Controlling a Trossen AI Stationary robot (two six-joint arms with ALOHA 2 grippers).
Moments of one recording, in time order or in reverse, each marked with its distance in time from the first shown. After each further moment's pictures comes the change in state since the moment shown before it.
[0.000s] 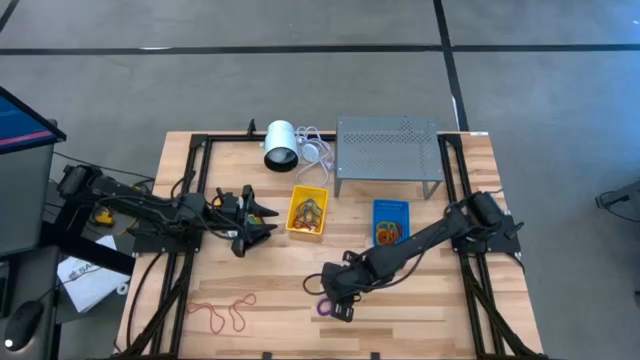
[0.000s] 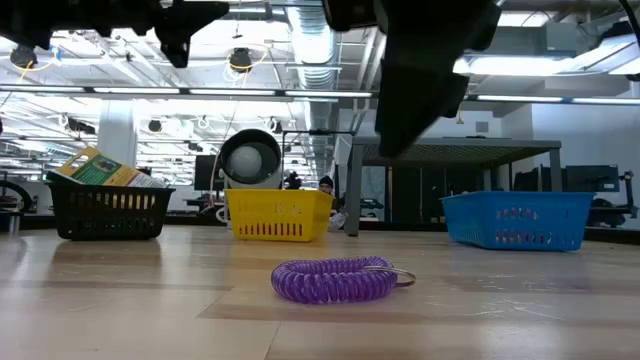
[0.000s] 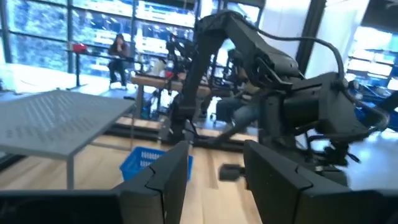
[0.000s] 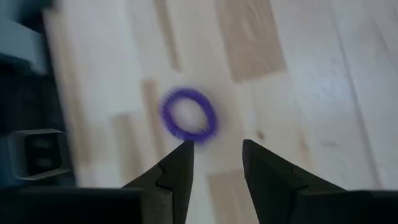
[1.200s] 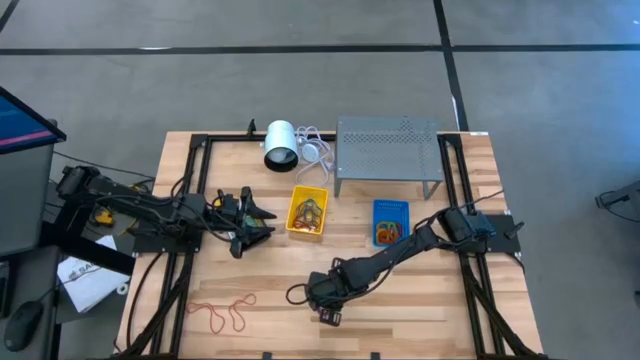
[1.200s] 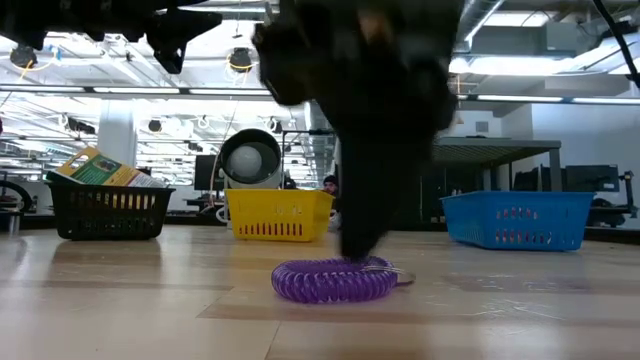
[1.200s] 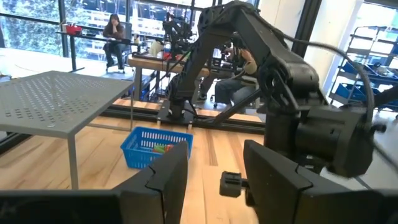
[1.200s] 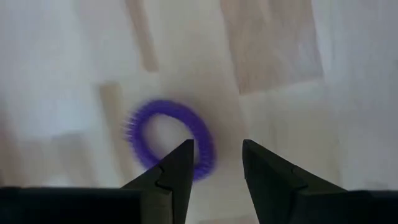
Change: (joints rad) left arm -0.003 -0.057 -0.002 -0.140 0.020 0.000; right arm -0.017 0.263 0.215 -0.115 -0.011 -0.036
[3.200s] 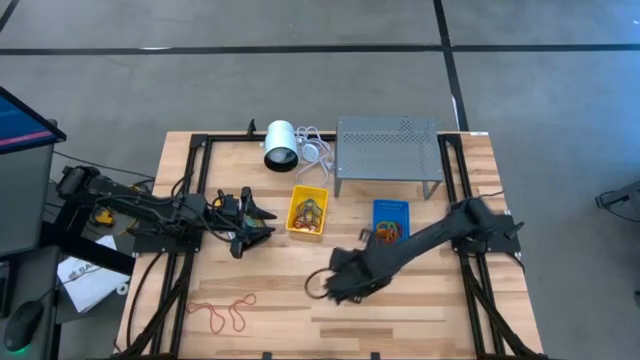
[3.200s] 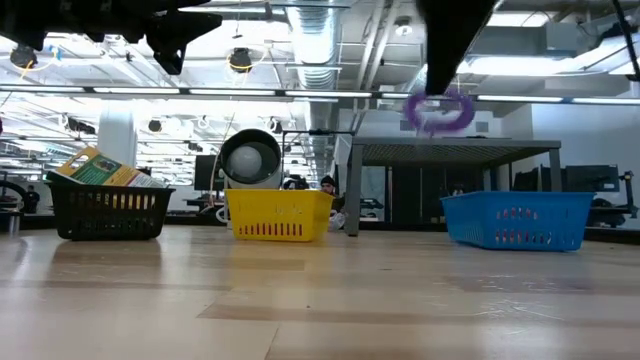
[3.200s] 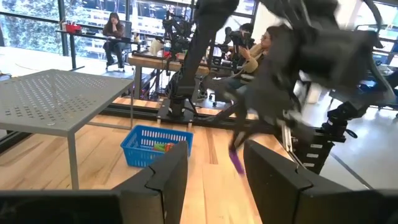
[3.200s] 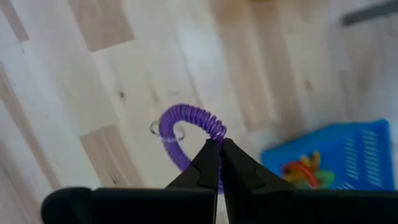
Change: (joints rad) left arm 0.000 0.000 0.000 -0.007 0.001 0.000; right arm 0.028 -0.180 0.156 -0.613 0.328 0.108
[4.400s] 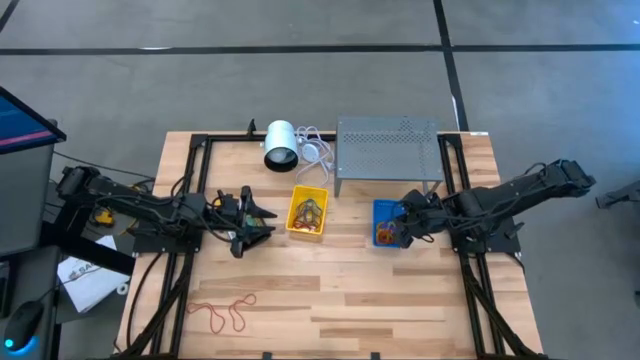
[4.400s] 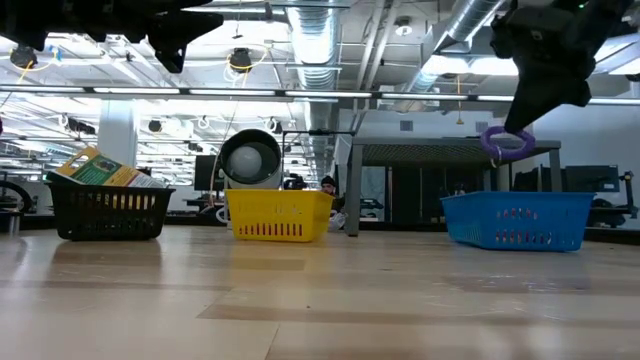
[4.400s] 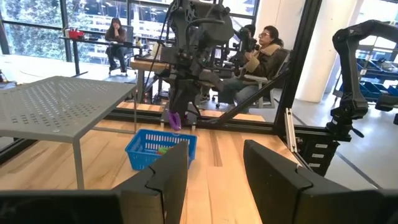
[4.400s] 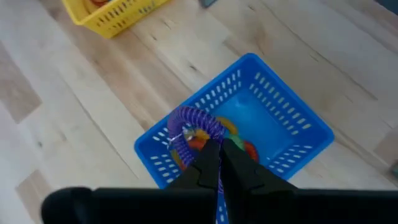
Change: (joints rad) left arm 0.008 0.000 0.000 0.010 -0.001 0.031; right arm -0.162 -1.004 -1.067 0.498 0.089 0.195
